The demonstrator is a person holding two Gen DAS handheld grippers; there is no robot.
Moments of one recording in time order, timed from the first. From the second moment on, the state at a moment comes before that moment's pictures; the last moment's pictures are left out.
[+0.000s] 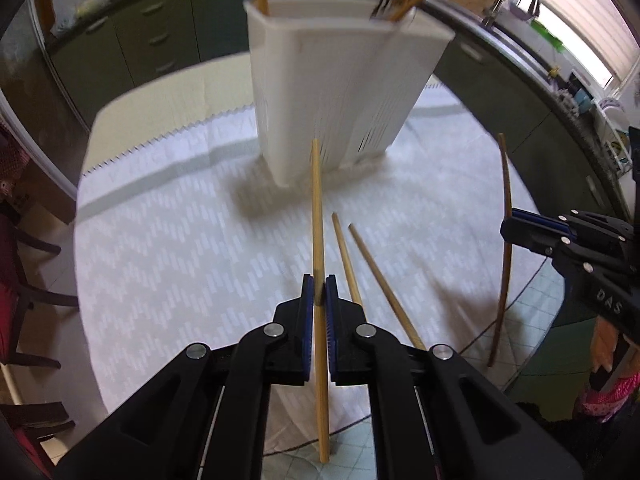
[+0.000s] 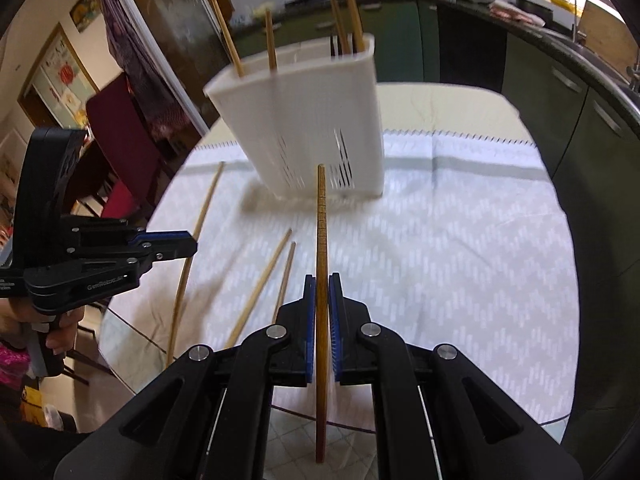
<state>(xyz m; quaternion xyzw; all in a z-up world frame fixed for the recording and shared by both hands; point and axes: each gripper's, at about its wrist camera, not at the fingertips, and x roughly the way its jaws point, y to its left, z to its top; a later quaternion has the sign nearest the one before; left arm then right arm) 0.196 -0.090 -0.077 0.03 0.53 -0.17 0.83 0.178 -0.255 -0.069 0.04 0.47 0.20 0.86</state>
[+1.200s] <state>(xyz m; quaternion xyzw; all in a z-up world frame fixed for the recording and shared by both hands) 0.136 -0.067 0.006 0.05 0.42 -0.17 0.89 0.147 -0.267 -0.021 0.05 0.41 0.21 0.89</state>
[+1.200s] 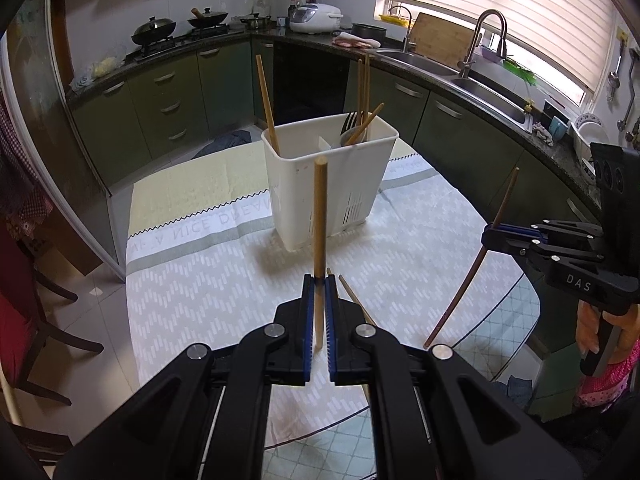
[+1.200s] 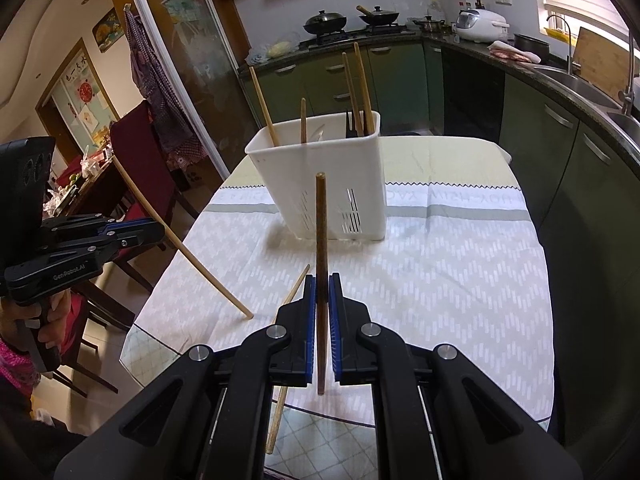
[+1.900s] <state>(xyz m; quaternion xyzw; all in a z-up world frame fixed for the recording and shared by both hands) 0.132 -0.072 0.102 0.04 0.34 -0.19 0.92 0.160 -0.275 0.090 0.04 0.32 0.23 0.92</state>
